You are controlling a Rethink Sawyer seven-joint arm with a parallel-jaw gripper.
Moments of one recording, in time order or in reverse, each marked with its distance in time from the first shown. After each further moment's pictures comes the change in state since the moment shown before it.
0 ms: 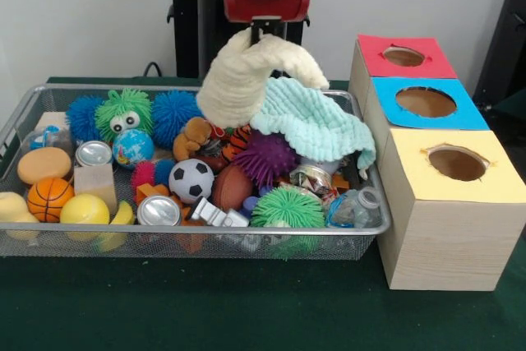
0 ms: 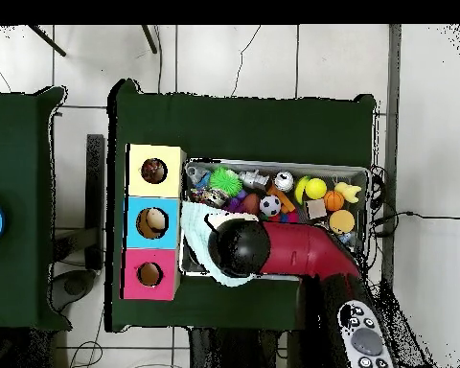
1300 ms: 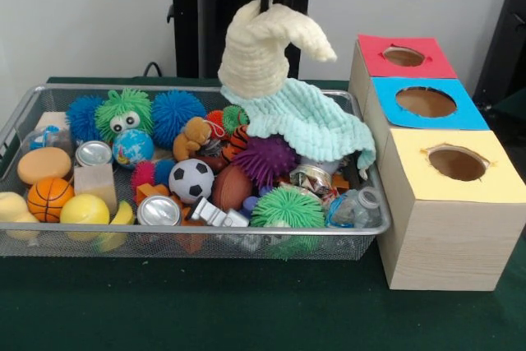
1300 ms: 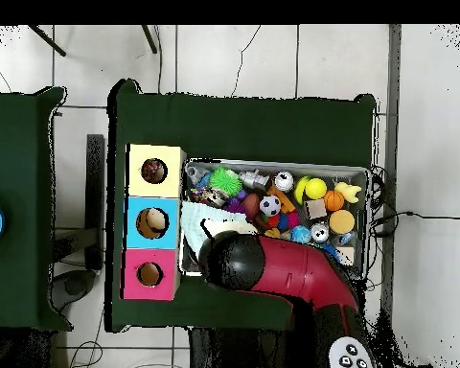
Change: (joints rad) arm 0.086 -0.071 -0.121 0.050 0.124 0.000 0.000
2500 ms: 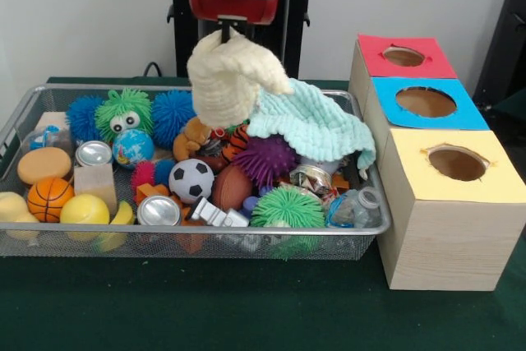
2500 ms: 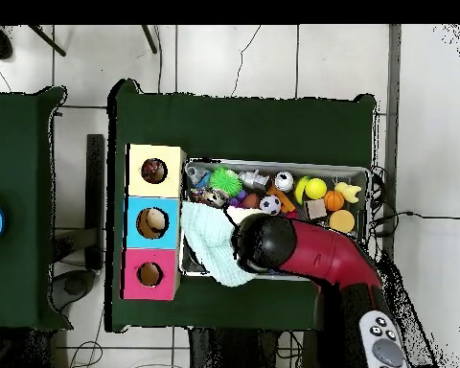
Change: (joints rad) arm -0.079 0.116 -0.005 -0.103 0.001 0.000 0.000
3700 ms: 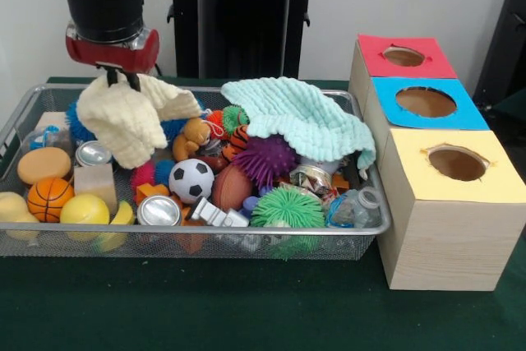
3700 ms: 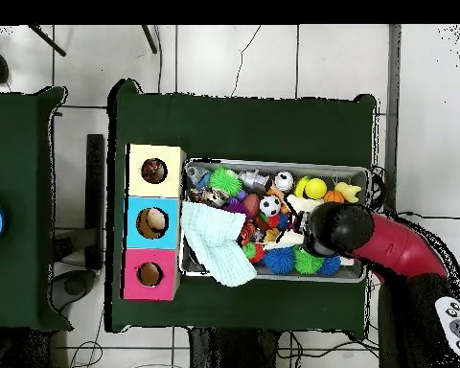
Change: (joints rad) arm -0.223 0.164 0.037 -0.181 -0.093 0.000 0.000
